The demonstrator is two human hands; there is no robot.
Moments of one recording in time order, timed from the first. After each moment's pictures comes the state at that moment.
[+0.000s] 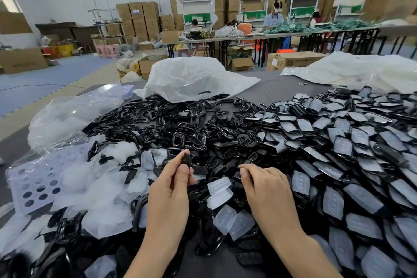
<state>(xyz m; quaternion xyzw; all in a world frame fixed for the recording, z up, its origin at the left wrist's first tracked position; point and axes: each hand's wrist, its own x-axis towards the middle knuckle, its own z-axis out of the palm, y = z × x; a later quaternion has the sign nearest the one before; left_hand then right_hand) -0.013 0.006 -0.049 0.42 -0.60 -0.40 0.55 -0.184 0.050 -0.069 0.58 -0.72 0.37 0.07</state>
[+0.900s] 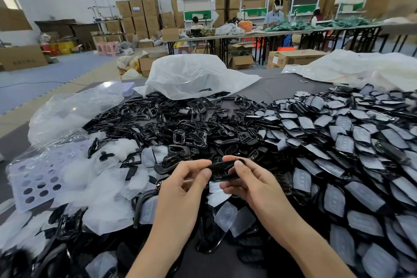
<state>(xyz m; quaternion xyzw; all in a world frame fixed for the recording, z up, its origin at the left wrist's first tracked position) -0.017 0.013 -0.046 0.38 -0.65 -0.41 0.51 -0.177 0.042 -0.061 0.38 -0.43 0.65 -0.50</state>
